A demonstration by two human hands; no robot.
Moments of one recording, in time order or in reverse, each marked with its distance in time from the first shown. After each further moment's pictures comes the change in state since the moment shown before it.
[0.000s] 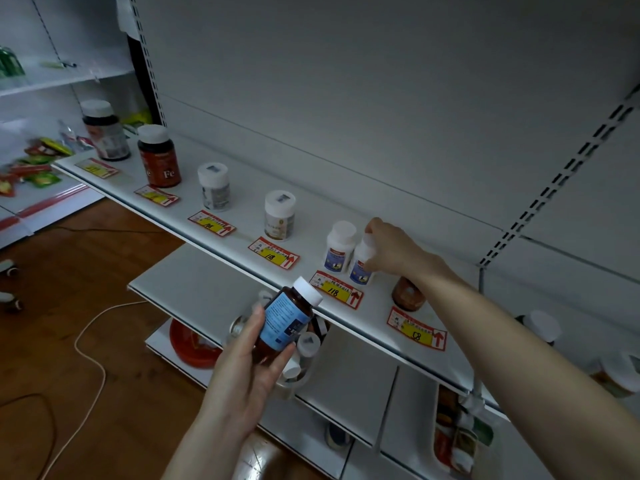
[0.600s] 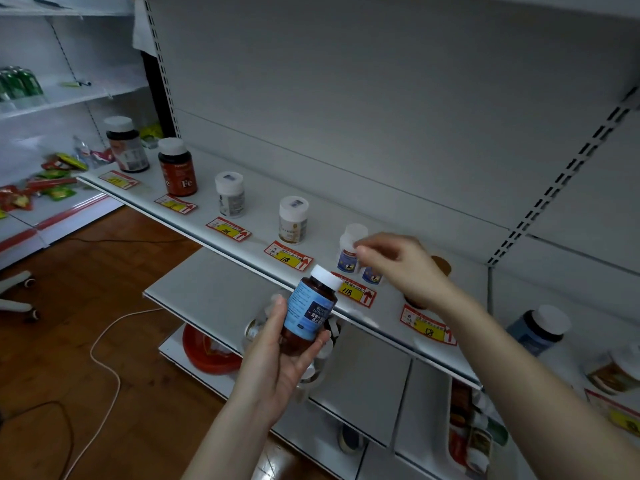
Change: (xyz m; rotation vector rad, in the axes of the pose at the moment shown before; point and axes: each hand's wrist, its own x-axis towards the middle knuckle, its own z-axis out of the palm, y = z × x) left_hand -0.012 0.007 0.007 0.005 -0.088 -0.064; right_hand -0.072 -0.038 -0.004 0.614 0.190 -0.178
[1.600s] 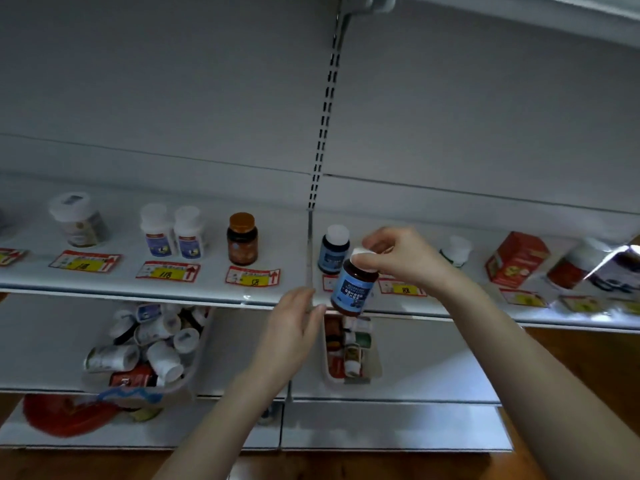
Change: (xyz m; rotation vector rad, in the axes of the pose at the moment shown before) left_hand 0.002 -0.193 0.069 1.667 -0.651 0.833; right_hand -0.191 0.071 -0.150 -0.142 0.329 0.518
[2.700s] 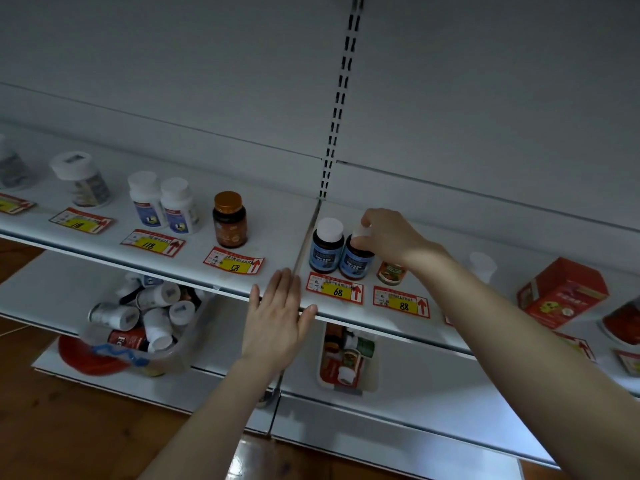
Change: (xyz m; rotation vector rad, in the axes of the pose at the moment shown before) left_hand 0.037 -0.026 0.078 0.645 0.001 -0.174; right_hand 0.088 0.039 -0.009 -0.437 -0.213 -0.155
